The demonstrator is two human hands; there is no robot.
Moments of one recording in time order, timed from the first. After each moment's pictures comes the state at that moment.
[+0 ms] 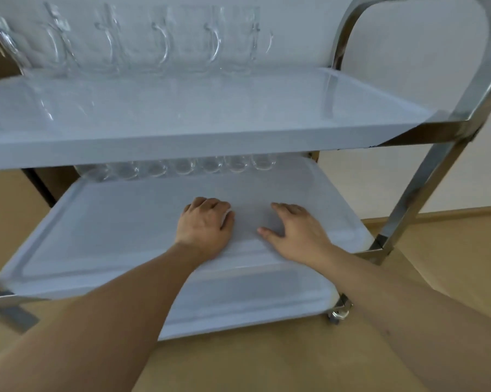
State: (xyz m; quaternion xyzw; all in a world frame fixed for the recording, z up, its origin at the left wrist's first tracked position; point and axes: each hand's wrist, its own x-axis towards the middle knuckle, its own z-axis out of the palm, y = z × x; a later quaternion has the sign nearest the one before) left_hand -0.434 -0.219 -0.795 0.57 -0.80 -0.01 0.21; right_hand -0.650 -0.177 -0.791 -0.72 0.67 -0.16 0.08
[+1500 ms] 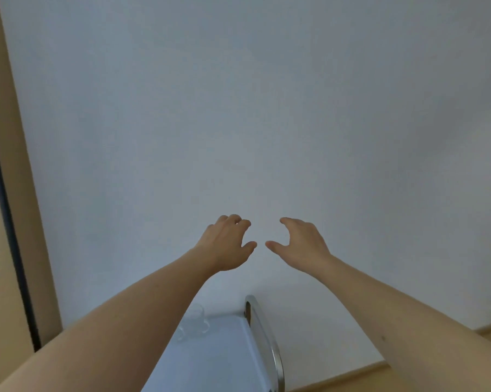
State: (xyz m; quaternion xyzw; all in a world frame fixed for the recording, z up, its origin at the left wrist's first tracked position) left_hand -0.577 -0.058 0.023 0.42 -0.88 0.09 0.20; right_hand -0.769 0.004 0.010 -0.63 0.72 -0.29 -0.04
